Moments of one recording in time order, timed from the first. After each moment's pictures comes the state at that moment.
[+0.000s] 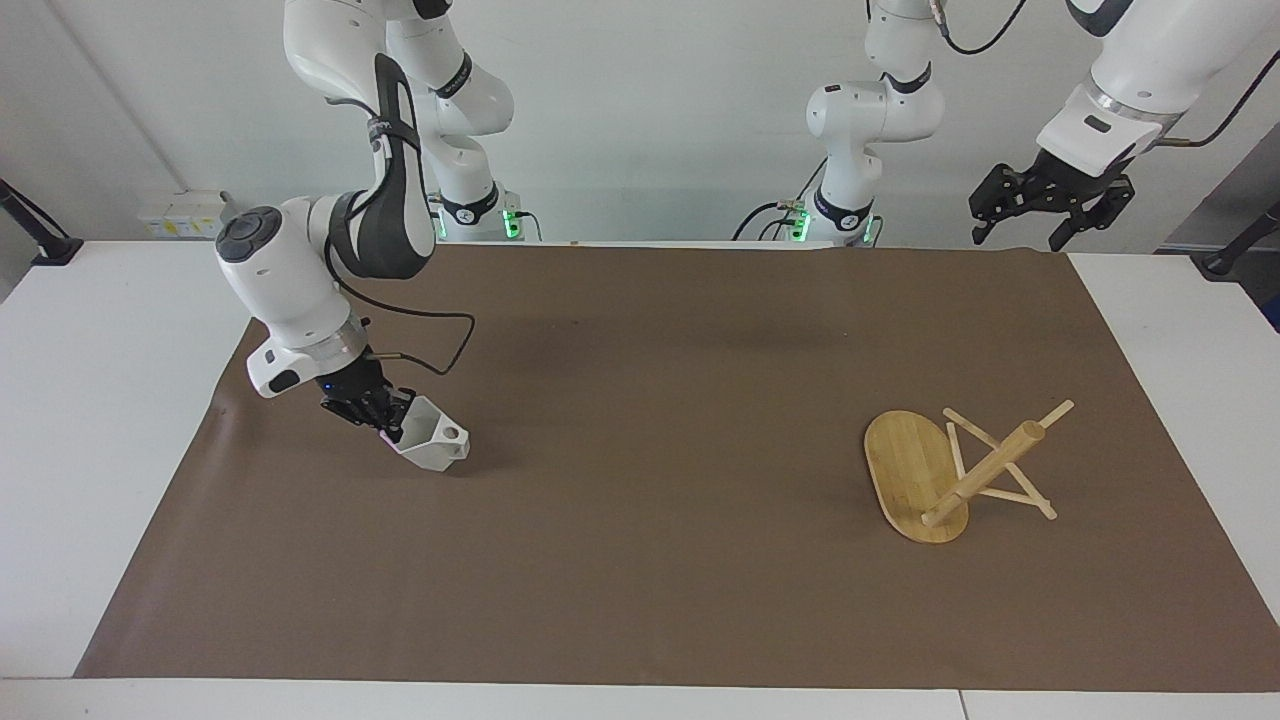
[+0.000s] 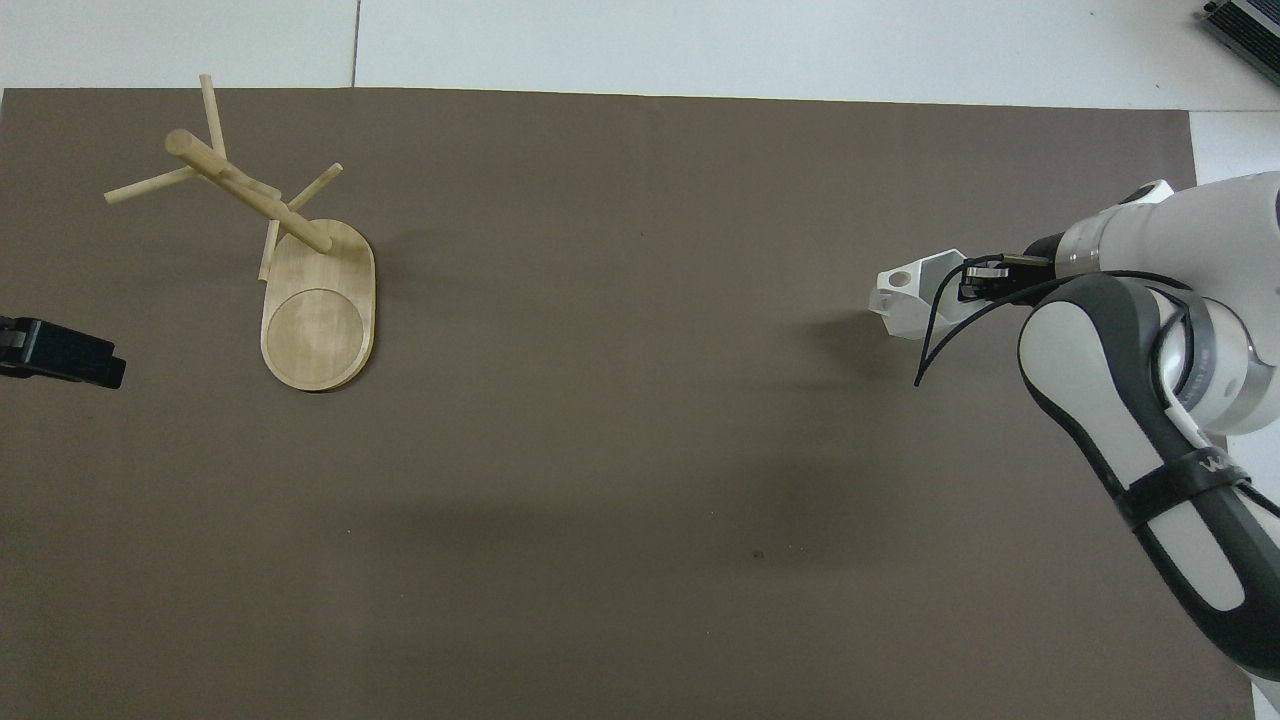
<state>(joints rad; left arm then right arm) -0.04 -0.05 -0.02 -1.53 -0.01 1.41 0.11 -0.03 0.20 0.02 -1.89 0.21 2.20 0.02</state>
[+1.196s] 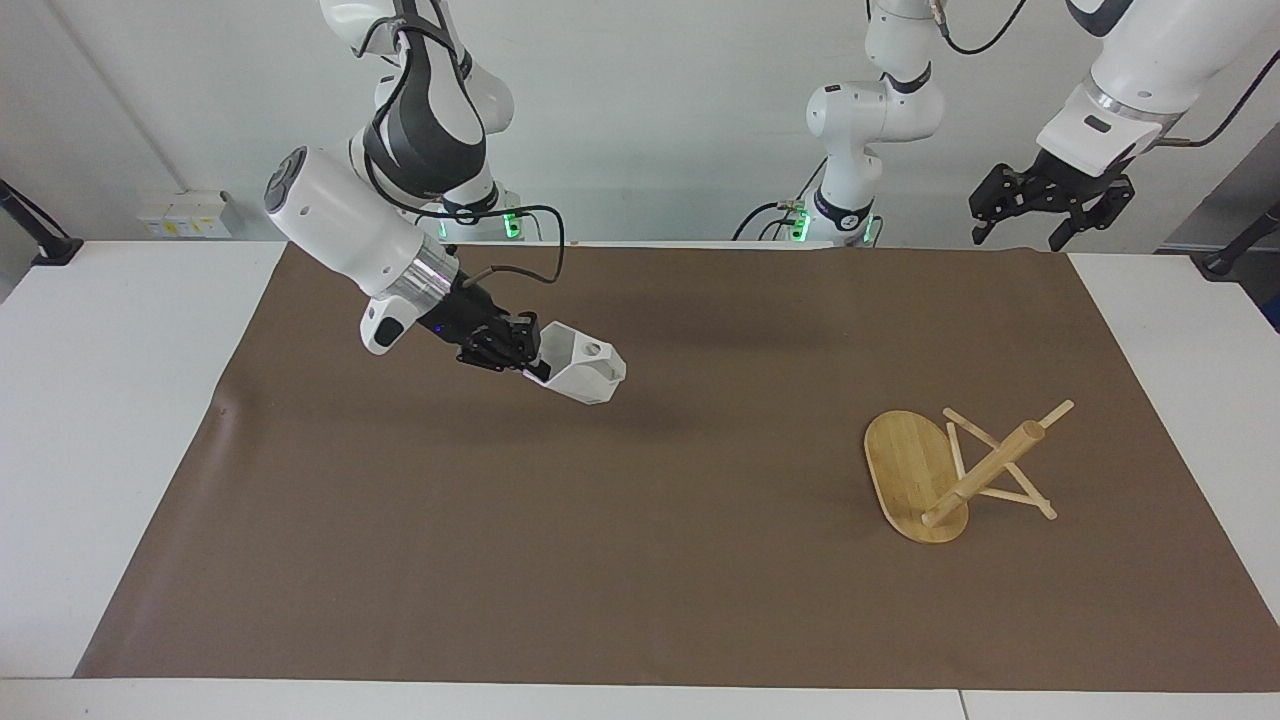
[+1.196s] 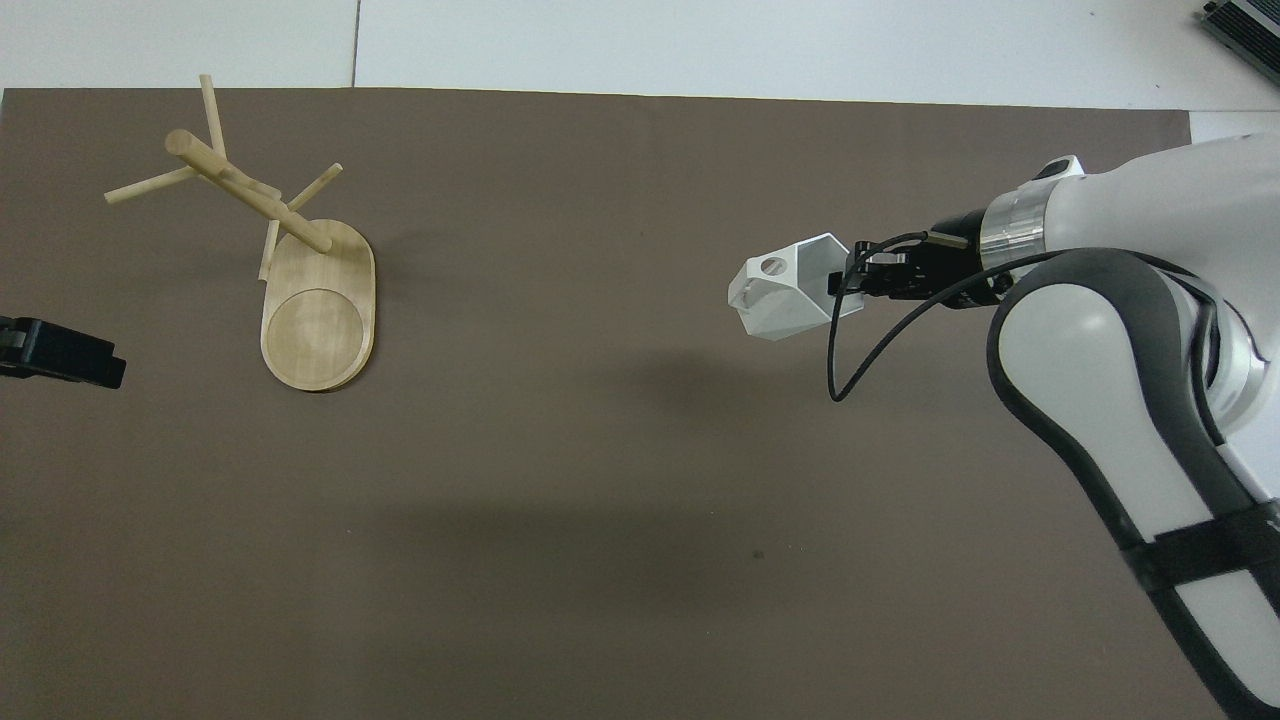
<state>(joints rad) -0.04 -0.05 -0.02 -1.53 -0.01 1.41 0.11 -0.03 0.15 0.21 -1.79 0.70 2.06 0.03</state>
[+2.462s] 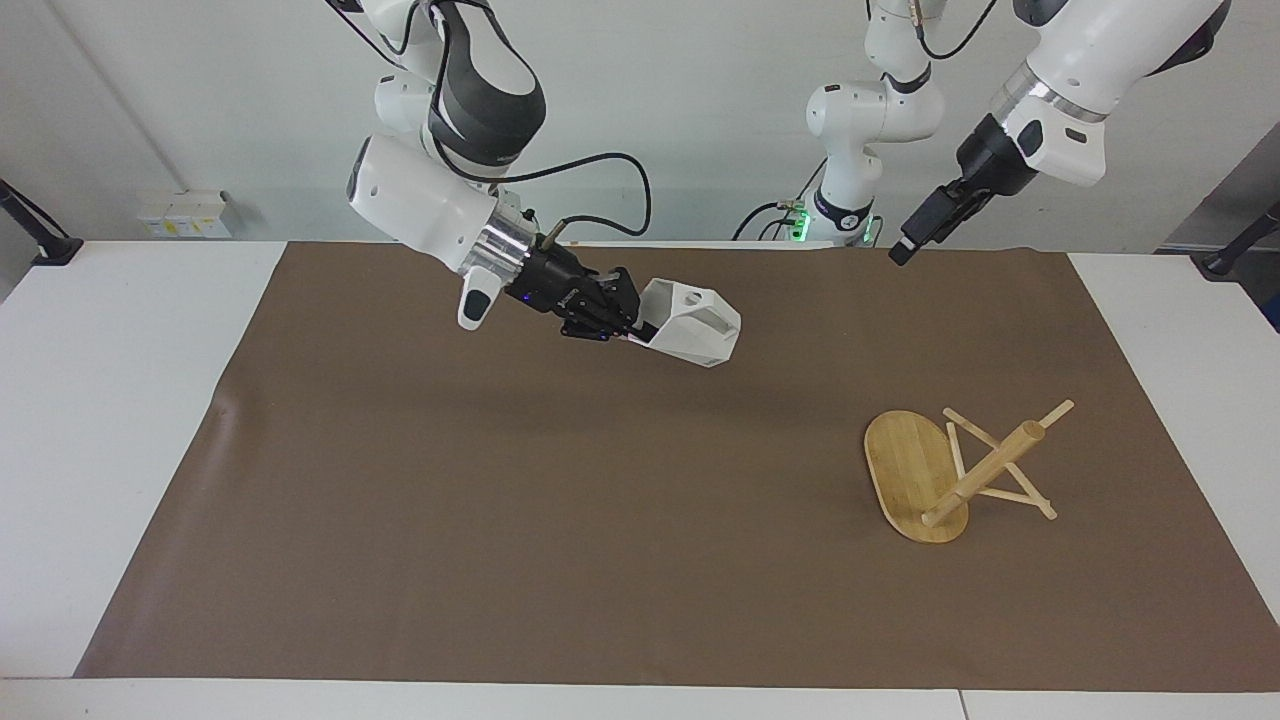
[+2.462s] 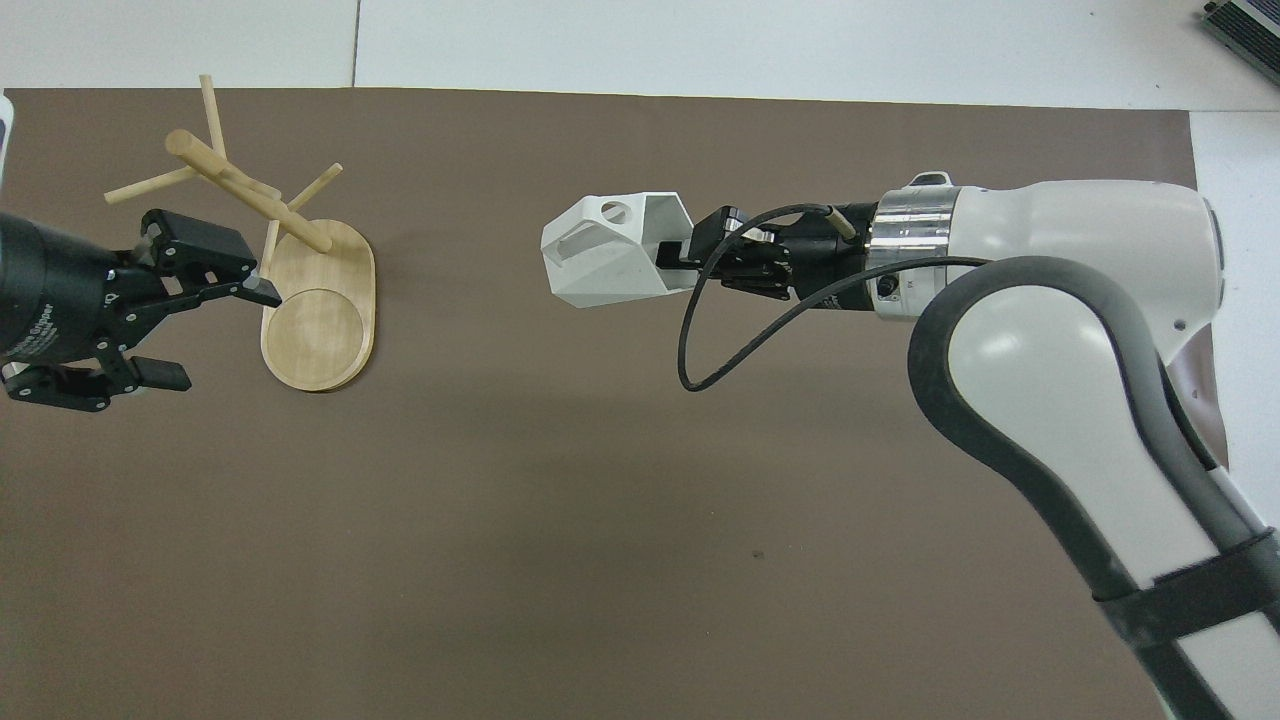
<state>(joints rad) -0.06 -0.05 -0.10 -1.57 -0.36 1.59 -0.92 -0.03 0.15 0.40 -1.78 1.03 2.28 0.03</state>
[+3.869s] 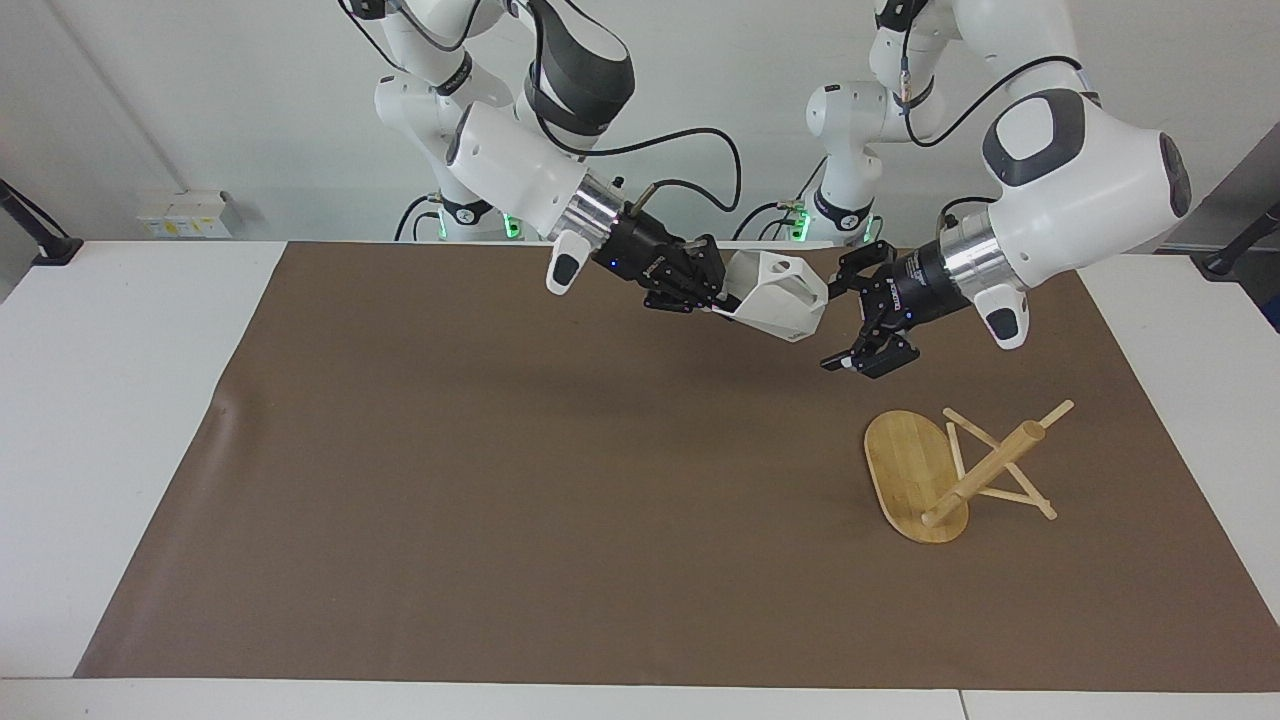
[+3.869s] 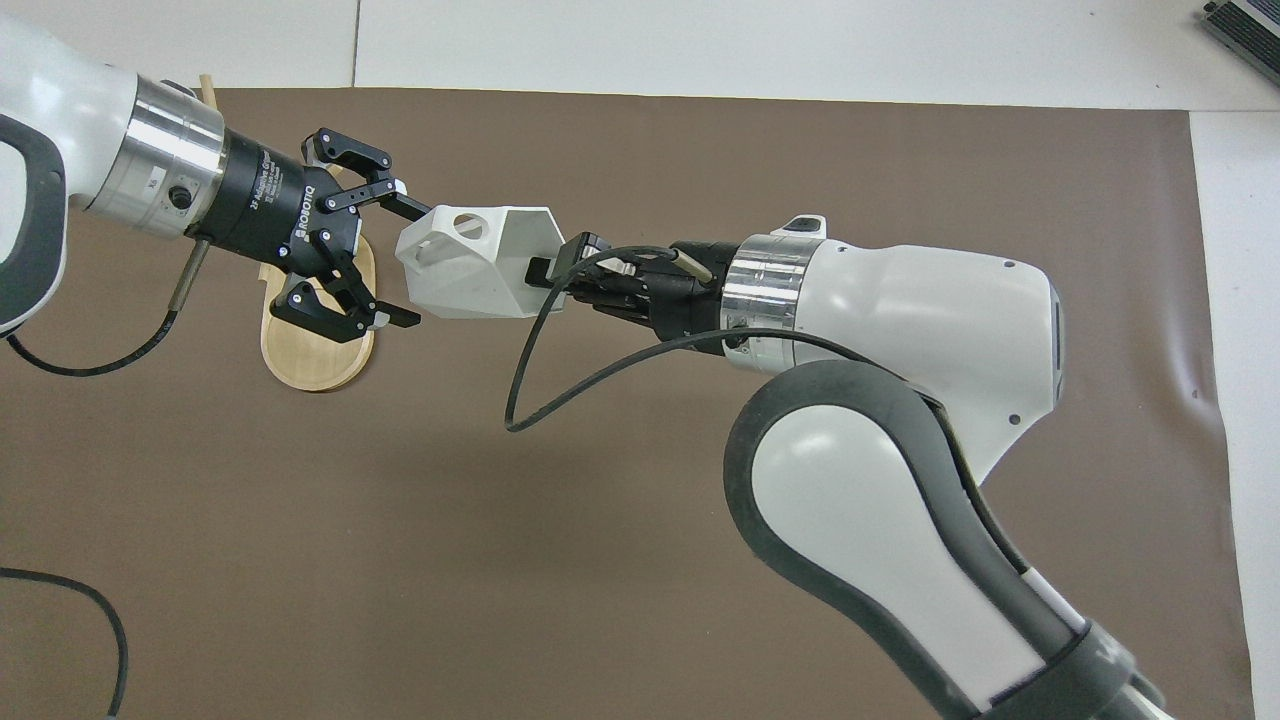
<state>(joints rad) -0.06 0.25 -0.14 -1.44 -0.67 1.61 -1.66 -0.02 0.17 0.60 -1.77 1.04 2.51 0.15</state>
